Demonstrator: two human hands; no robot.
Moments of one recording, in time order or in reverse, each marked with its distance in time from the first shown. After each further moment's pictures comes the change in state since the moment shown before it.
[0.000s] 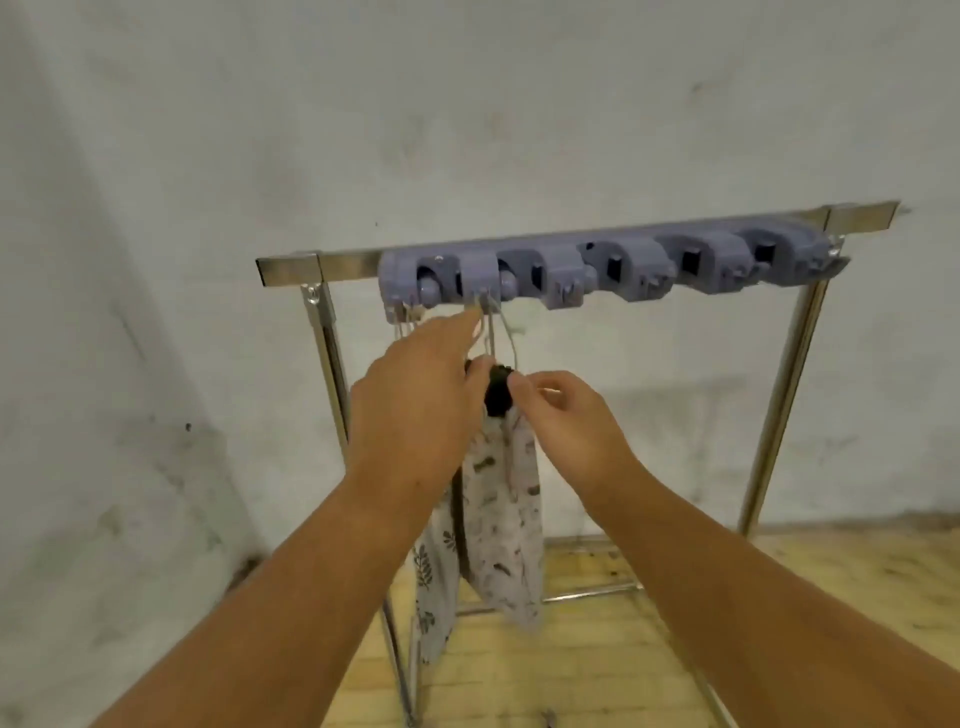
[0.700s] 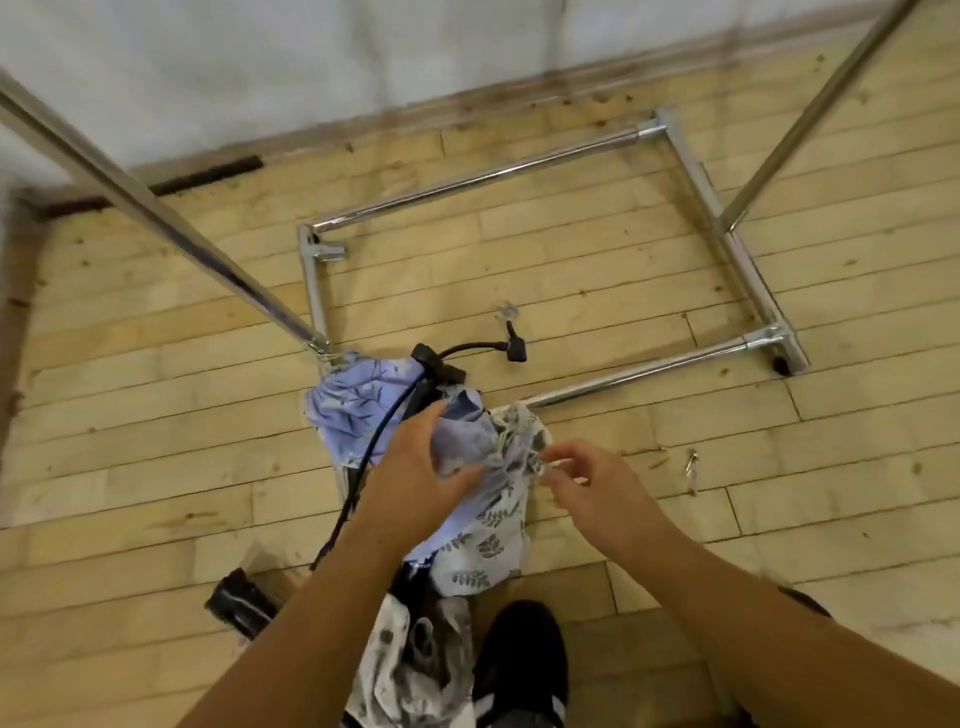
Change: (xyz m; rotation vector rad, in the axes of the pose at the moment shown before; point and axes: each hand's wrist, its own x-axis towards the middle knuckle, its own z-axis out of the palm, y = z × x) left_hand -0.481 -0.186 0.405 -0.388 -1.181 -0.576; right_hand -0.181 0.567 0.064 -0.268 -0.301 0.806
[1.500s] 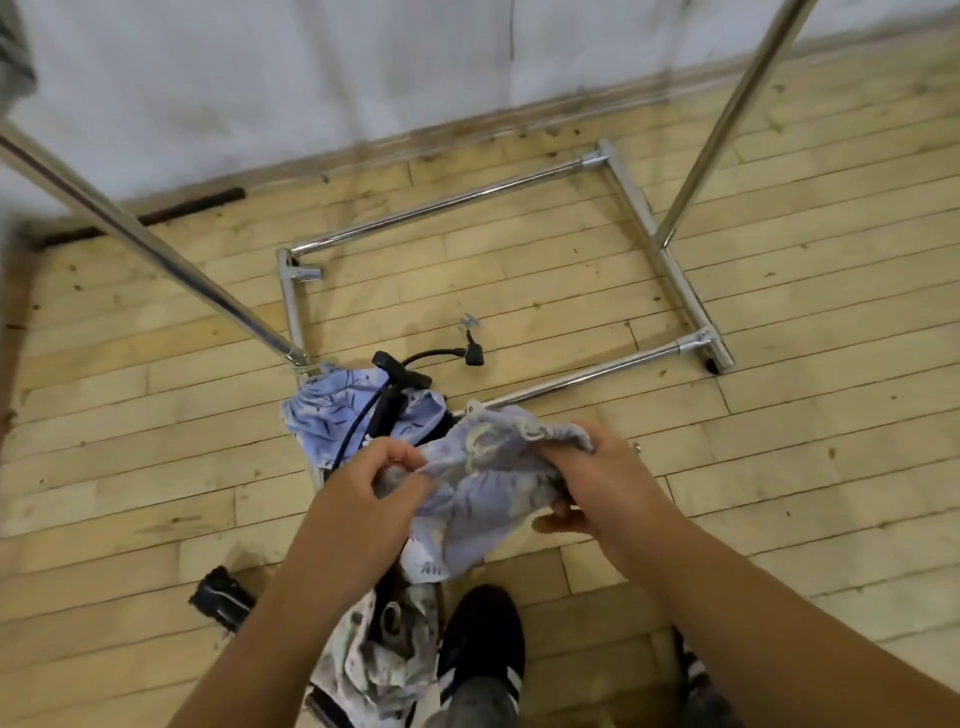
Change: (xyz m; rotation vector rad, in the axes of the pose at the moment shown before) left_hand -0.112 0.108 -0.039 -0.194 0.083 -0.095; right_hand -0.079 -0.045 -0.062 0.593 -0.022 0.141
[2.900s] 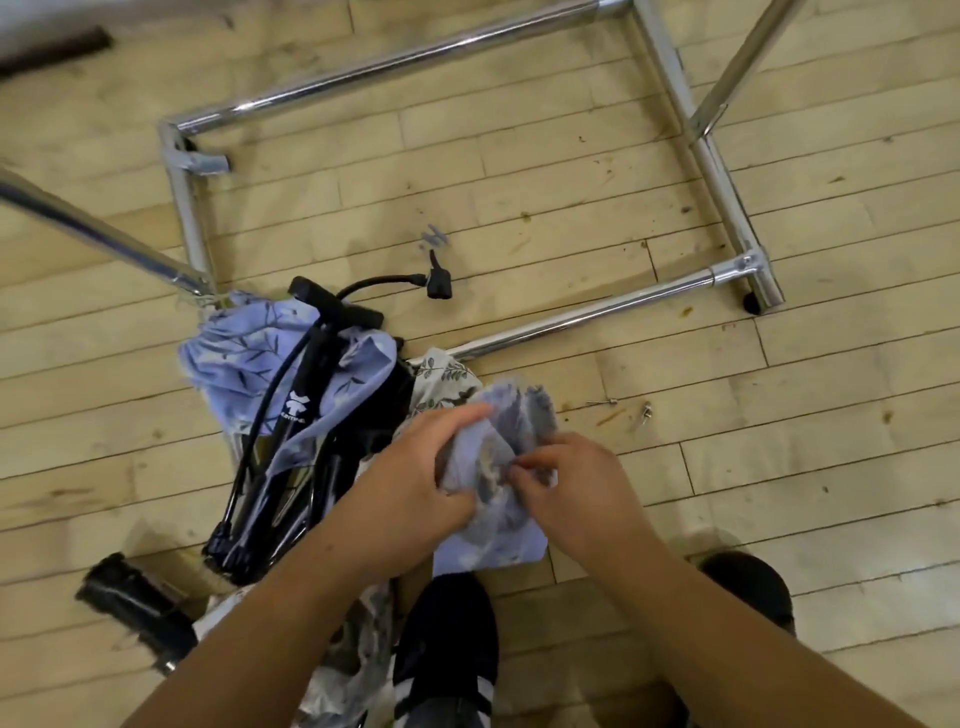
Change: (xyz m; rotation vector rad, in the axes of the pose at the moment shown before) left_hand 0.101 -0.066 0.095 0.105 -0.407 0.148; right_hand 0.116 0.107 -0.025 -0.947 0.055 -0.201
